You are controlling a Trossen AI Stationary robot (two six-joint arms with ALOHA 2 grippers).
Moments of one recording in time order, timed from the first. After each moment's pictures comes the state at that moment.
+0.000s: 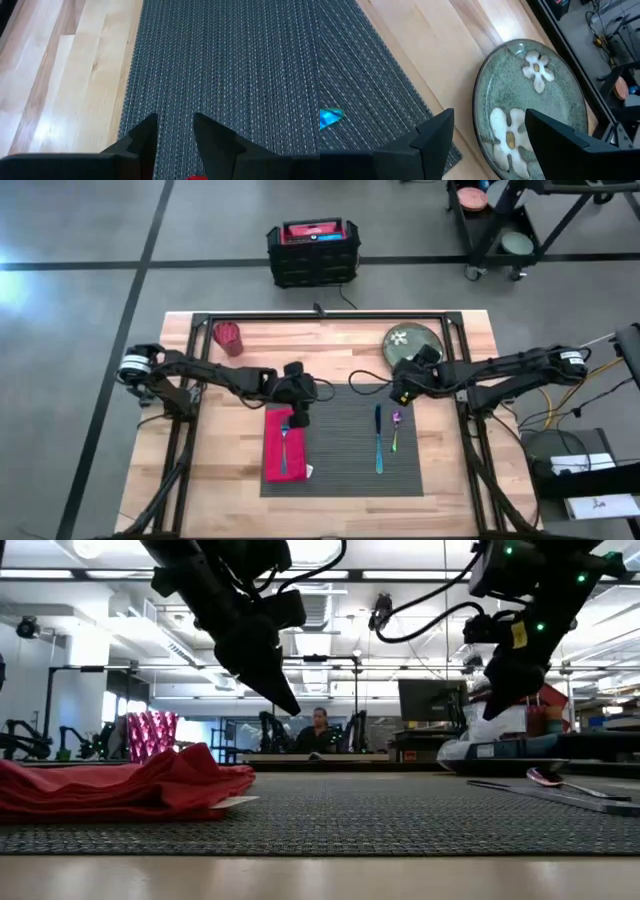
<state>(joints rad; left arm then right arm) -0.02 1.59 0.99 -0.25 -0.22 -0.02 -0.02 1.17 0.67 -0.75 0.63 0.40</state>
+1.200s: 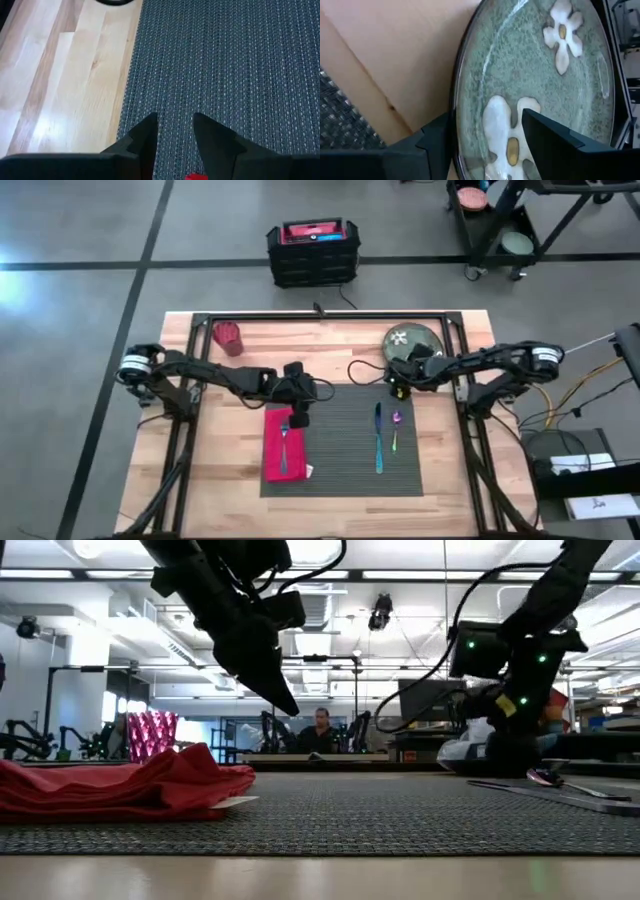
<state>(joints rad) -0.02 1.59 0.99 -0.26 -0.22 -0.03 -0.27 1.47 0.55 -0.42 0.59 0.13</state>
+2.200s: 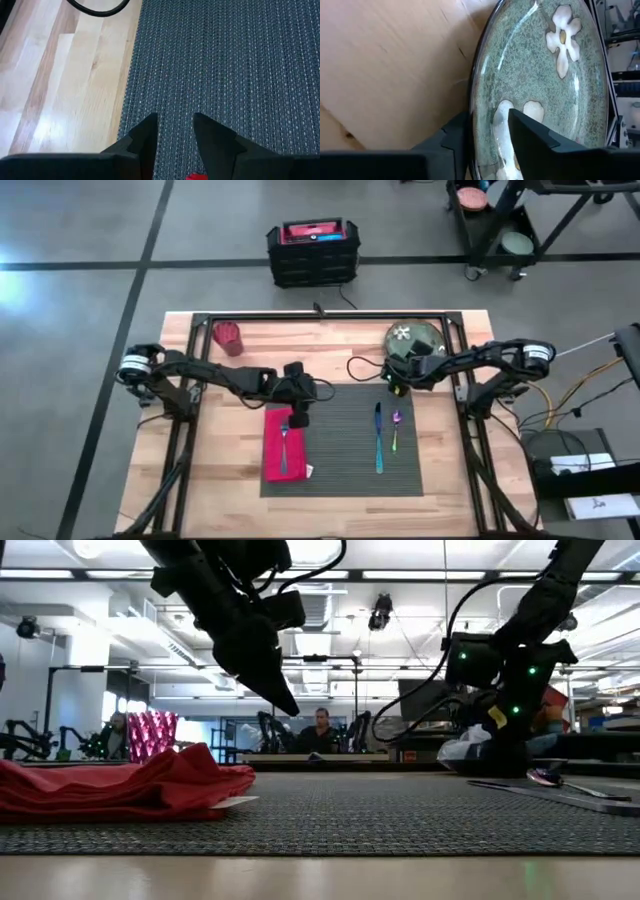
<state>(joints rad) -0.02 1.59 0.99 -0.26 -0.22 -0.02 -0.32 1.51 0.55 -0.38 0.65 0.11</state>
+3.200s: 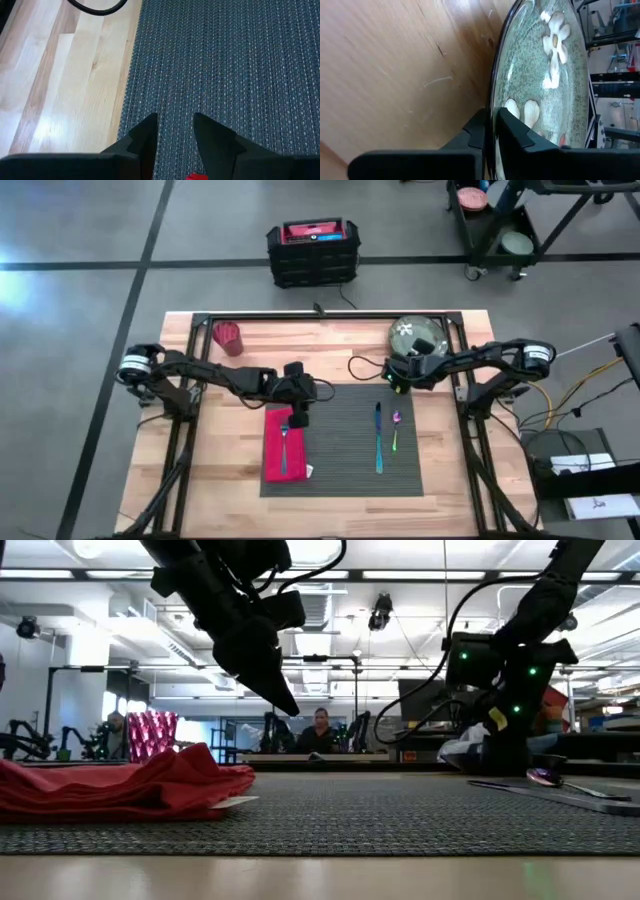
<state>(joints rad) -0.02 1.59 0.99 -0.26 -0.22 -0.02 -0.32 1.51 0.55 -0.38 0.69 0.10</state>
